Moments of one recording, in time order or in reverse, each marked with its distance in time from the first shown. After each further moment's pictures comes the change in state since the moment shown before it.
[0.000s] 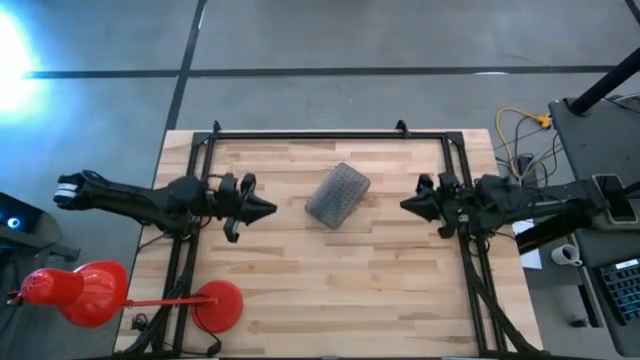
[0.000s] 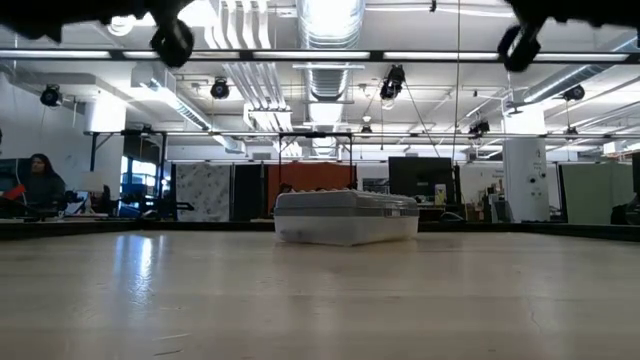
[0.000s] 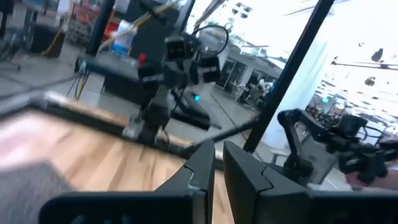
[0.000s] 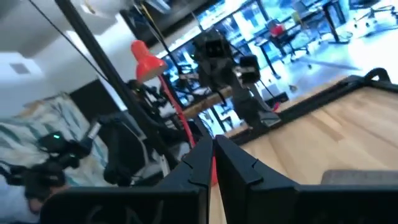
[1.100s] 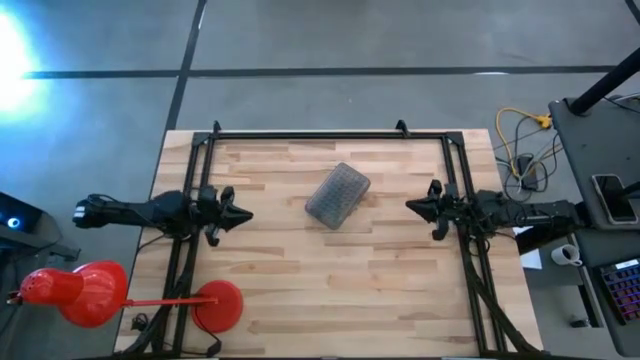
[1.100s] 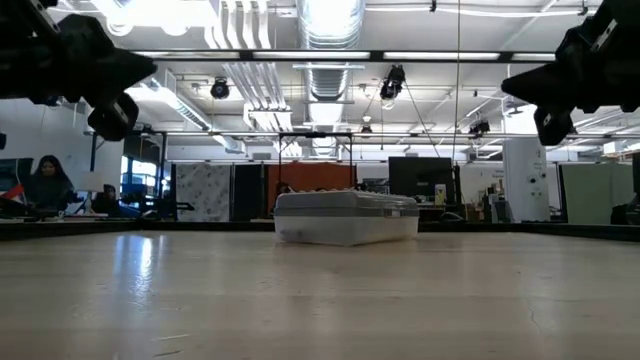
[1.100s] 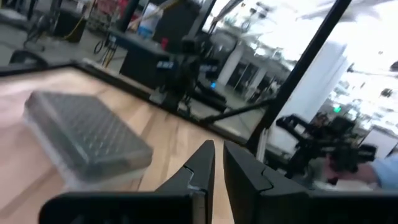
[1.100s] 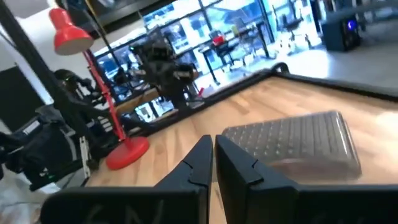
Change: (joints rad) left arm 0.008 -0.607 -0.413 -0.324 -0.052 -0.077; right arm -0.024 -0.523 -0.356 -0.256 0.194 -0.136
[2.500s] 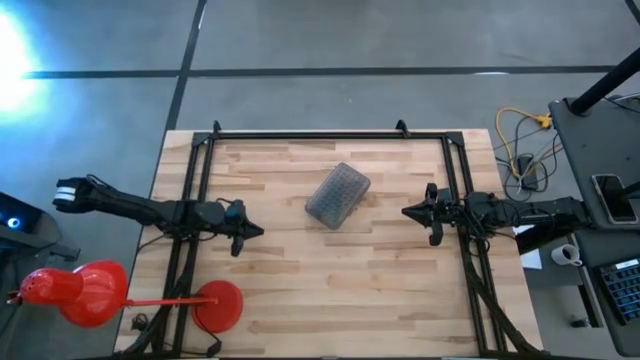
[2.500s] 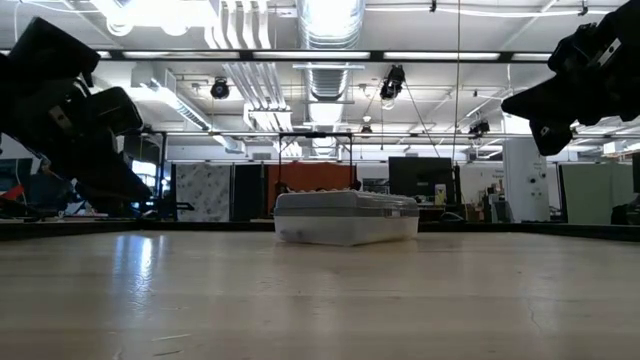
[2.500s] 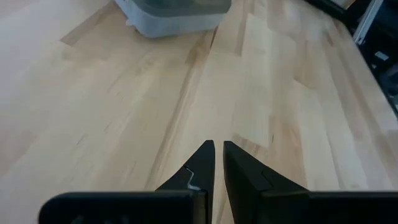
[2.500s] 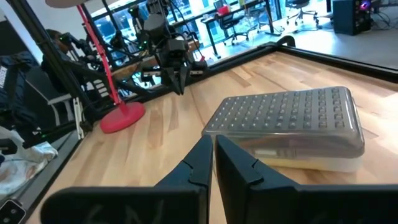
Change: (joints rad) left arm 0.000 0.516 -0.005 -0.001 0.000 -0.001; right arm 0.001 0.100 0.000 -0.020 -0.058 -0.052
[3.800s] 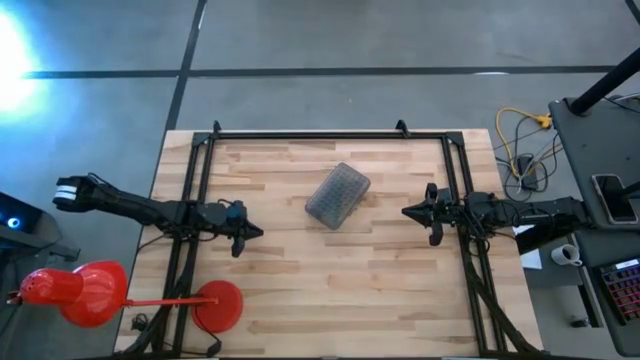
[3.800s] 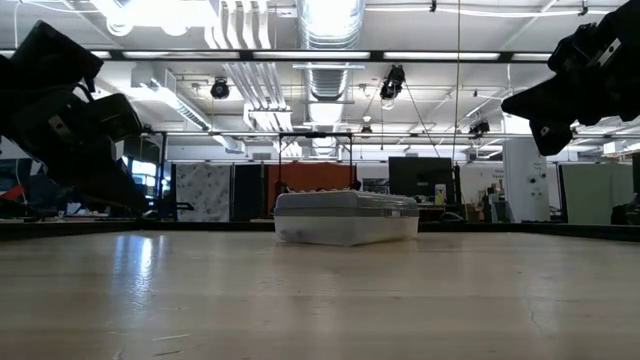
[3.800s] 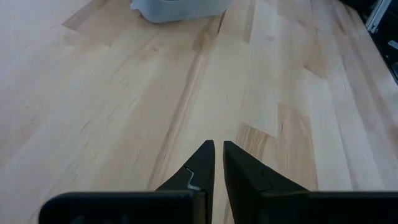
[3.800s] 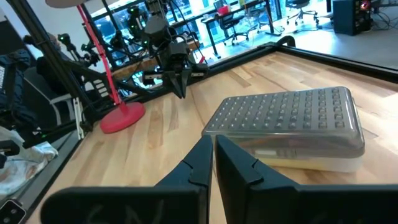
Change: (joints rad) left arm 0.000 0.048 0.001 -0.001 0.000 0.000; right arm 0.000 0.000 0.000 0.000 0.000 0.000
